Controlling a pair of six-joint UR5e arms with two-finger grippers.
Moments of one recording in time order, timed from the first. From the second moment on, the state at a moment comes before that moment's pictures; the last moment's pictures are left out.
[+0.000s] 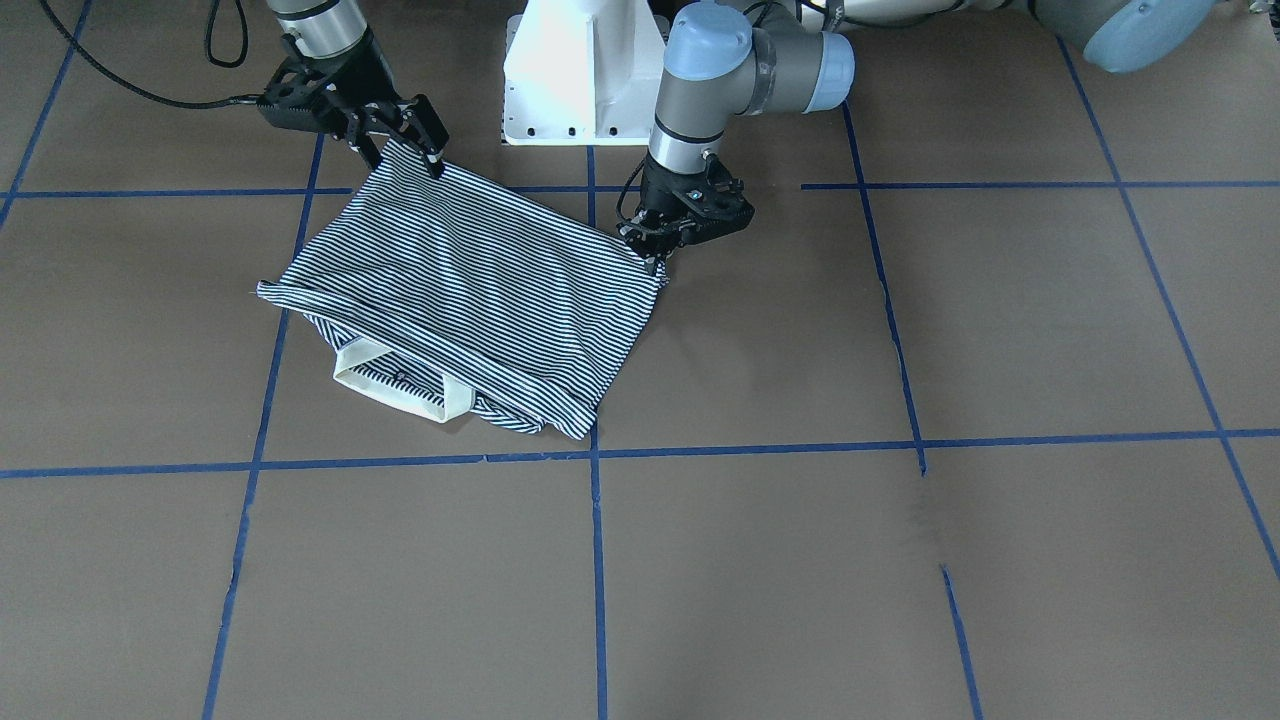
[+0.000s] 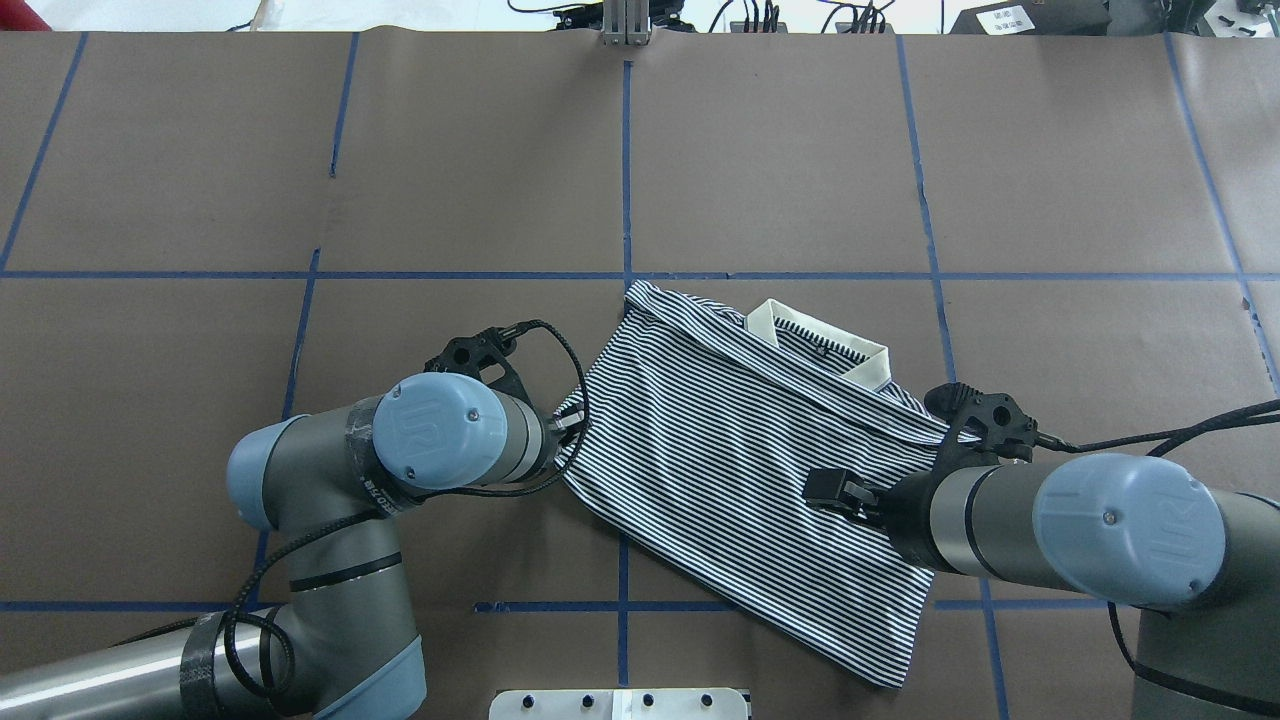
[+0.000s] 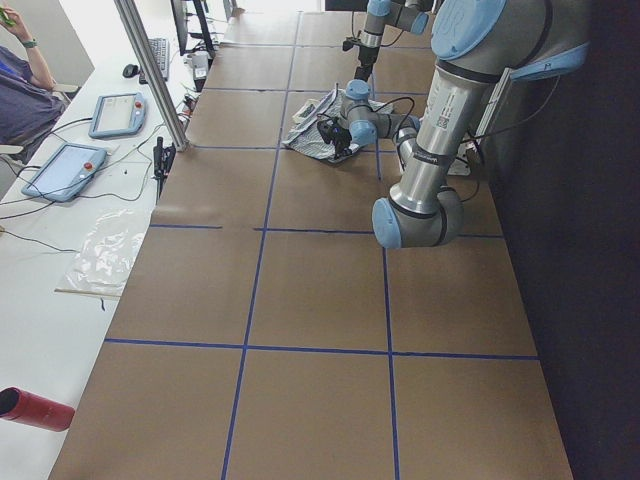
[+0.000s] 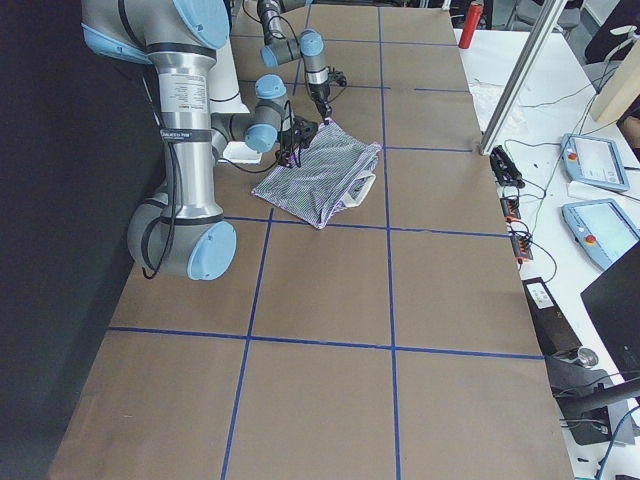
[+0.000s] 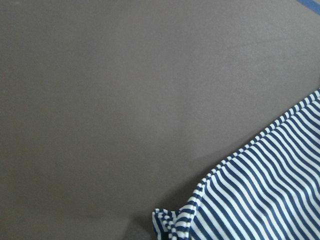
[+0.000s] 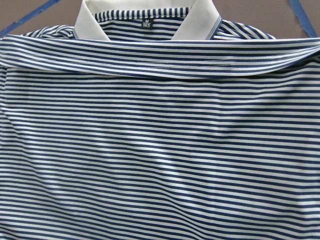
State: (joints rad) left arm -0.37 -2.14 -1.75 -1.78 -1.65 -1.81; right arm 0.31 -1.51 2.24 -1.33 1.66 1.79
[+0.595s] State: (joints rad) left arm -0.53 -2.15 -1.62 -1.83 -1.64 -1.71; right arm 0.31 -1.51 2.22 -1.33 1.65 1.79
